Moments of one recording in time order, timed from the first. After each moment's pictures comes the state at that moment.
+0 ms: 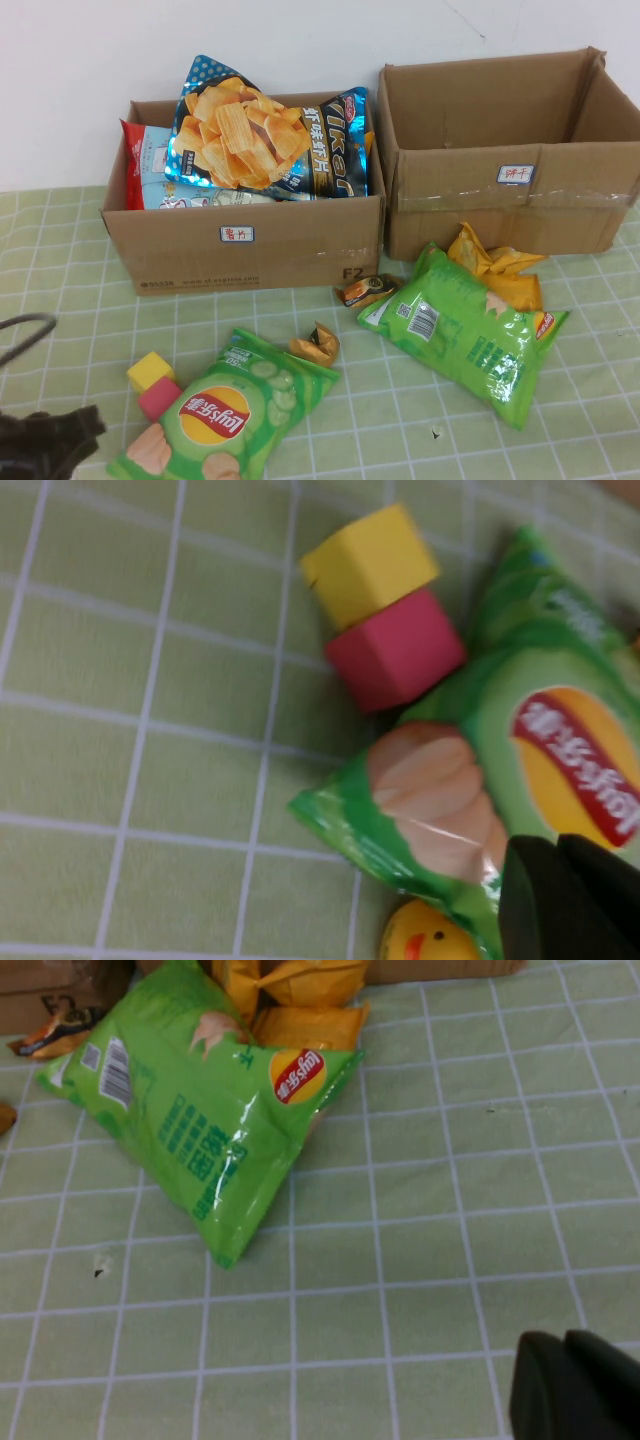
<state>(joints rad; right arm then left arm) 0.05 0.42 -0.26 0.21 0.57 -0.13 0.03 0.92 -0.40 -0.64 0.48 0.03</state>
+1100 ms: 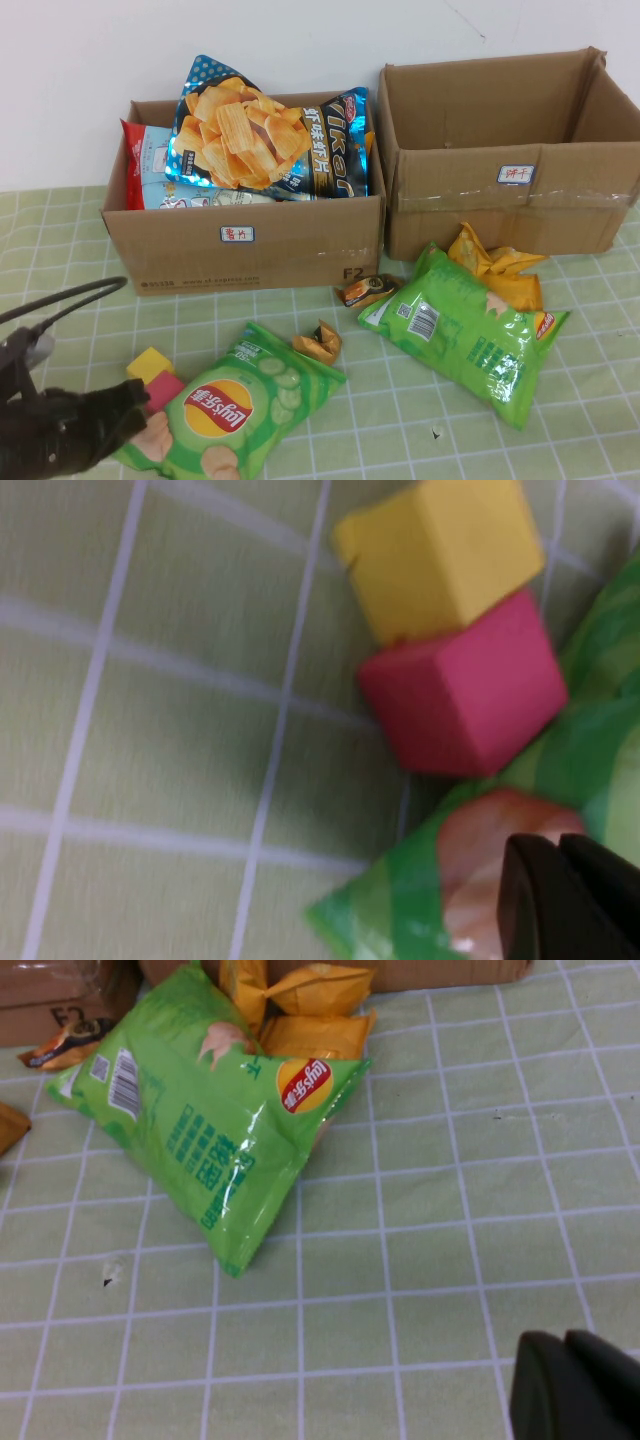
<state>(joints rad) 0.05 0.42 -0.26 0.23 0.56 -0.13 0.03 1.41 -0.40 -1.64 0.36 0.98</state>
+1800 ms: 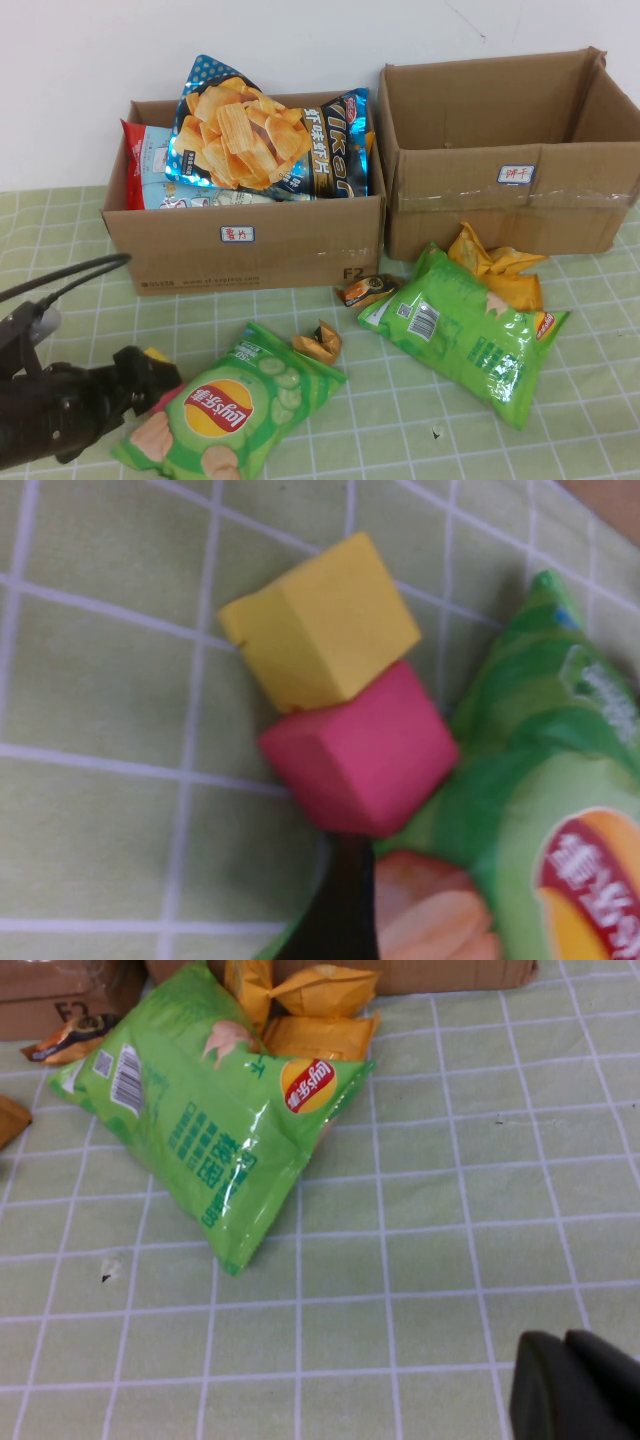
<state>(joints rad) 0.05 0.42 -0.26 0.23 0.56 -0.15 0.03 1.41 -0.46 -1.66 0.41 1.04</state>
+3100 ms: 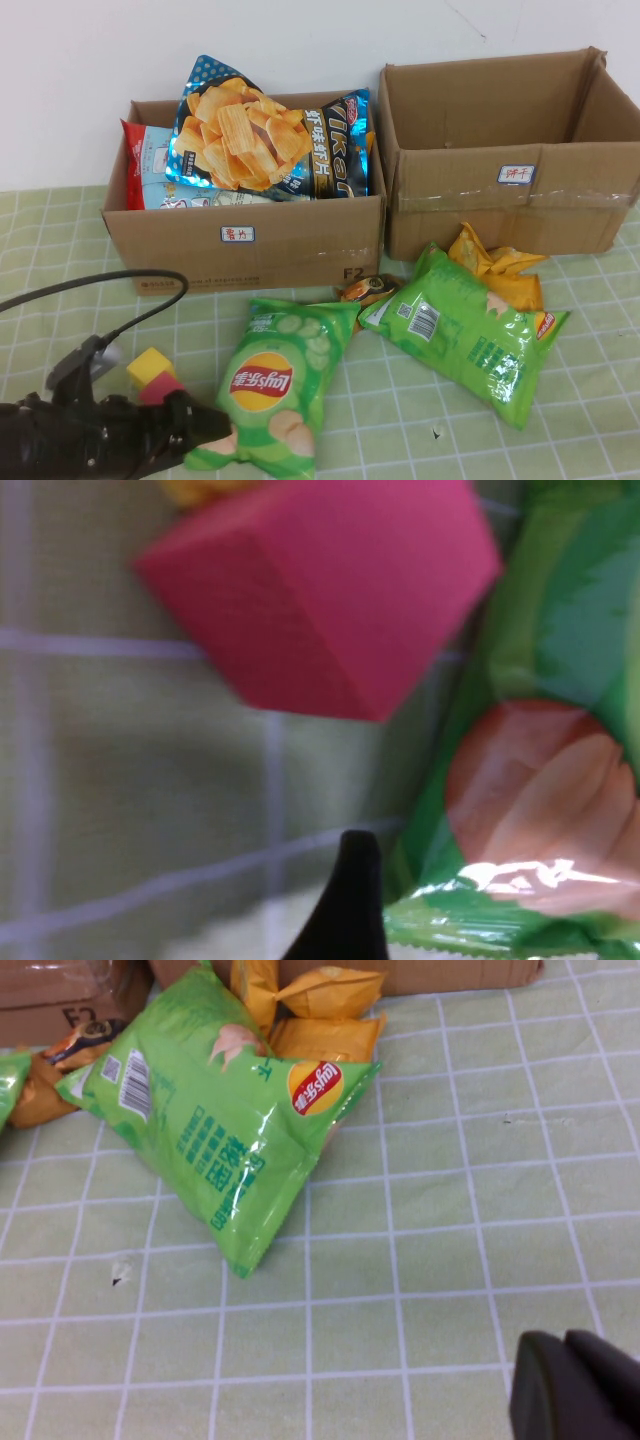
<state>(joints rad) 0.05 0.42 -0.26 0.25 0.56 -0.15 0.03 1.69 -0.47 -1.70 0.66 1.29</state>
